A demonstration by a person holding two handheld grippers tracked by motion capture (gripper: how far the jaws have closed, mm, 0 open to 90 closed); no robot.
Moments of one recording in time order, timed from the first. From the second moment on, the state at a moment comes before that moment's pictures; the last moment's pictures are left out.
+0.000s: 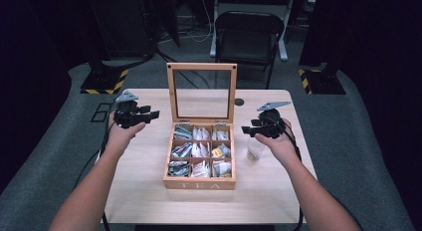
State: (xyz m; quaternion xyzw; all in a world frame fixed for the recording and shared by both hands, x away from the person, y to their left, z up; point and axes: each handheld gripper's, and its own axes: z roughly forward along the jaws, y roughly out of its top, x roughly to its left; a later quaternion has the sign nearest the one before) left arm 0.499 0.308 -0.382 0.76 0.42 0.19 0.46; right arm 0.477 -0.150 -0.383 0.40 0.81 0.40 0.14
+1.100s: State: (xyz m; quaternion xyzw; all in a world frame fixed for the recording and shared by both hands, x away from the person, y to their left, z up) left arm 0.493 0.306 -0.378 0.76 0.42 0.19 0.46; right arm 0.524 -0.137 -0.380 0.41 0.81 0.40 0.15
